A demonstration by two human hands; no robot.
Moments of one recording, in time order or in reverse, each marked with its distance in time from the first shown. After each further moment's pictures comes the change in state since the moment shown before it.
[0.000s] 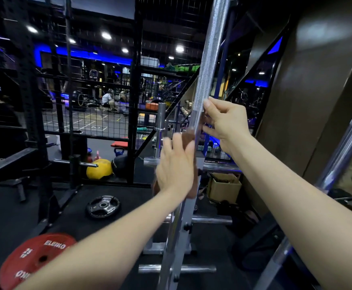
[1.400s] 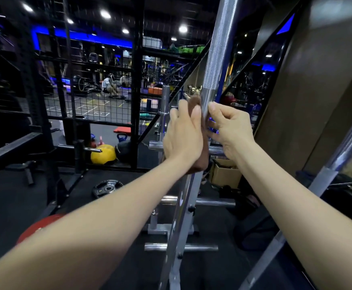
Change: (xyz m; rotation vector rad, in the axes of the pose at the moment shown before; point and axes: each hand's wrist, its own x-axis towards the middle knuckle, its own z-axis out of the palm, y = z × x) left_hand 0.016 0.002 -0.016 -0.192 -0.041 -0.004; right_hand -0.033 0.041 -0.001 -0.028 -0.006 0.022
